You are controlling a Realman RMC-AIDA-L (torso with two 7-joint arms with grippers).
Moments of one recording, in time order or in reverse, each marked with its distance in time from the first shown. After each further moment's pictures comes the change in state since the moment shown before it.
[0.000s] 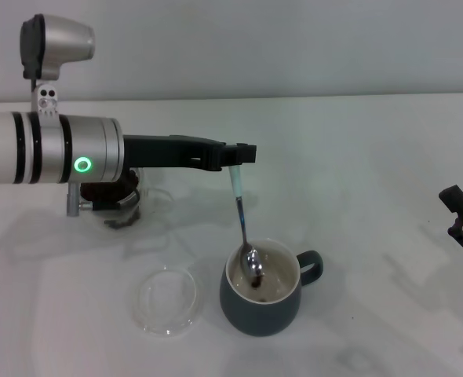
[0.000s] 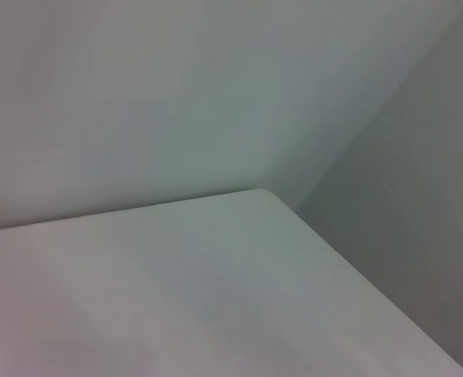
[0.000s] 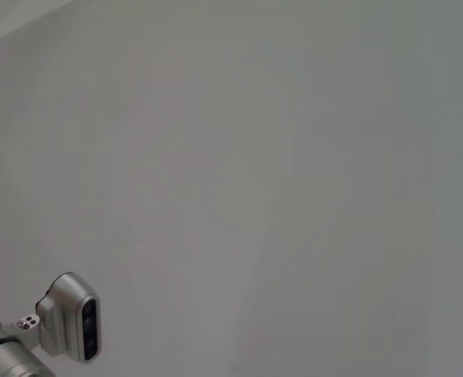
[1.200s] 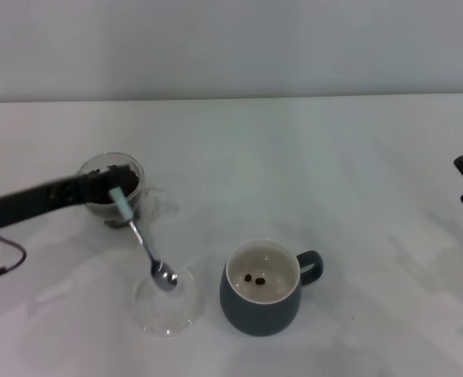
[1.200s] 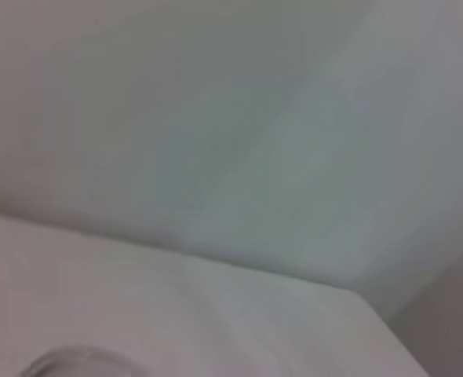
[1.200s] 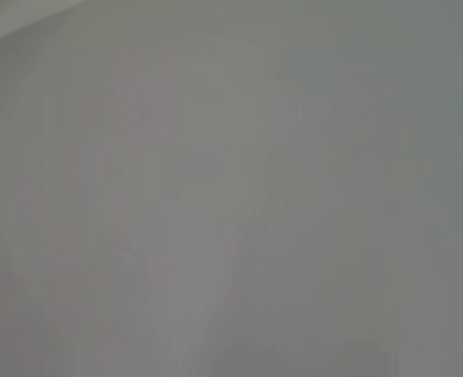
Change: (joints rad) left arm 0.366 0.007 -0.153 0.127 -0.105 0.055 0.056; right arm 0.024 -0.001 0.066 -0.021 0.010 0.006 0.003
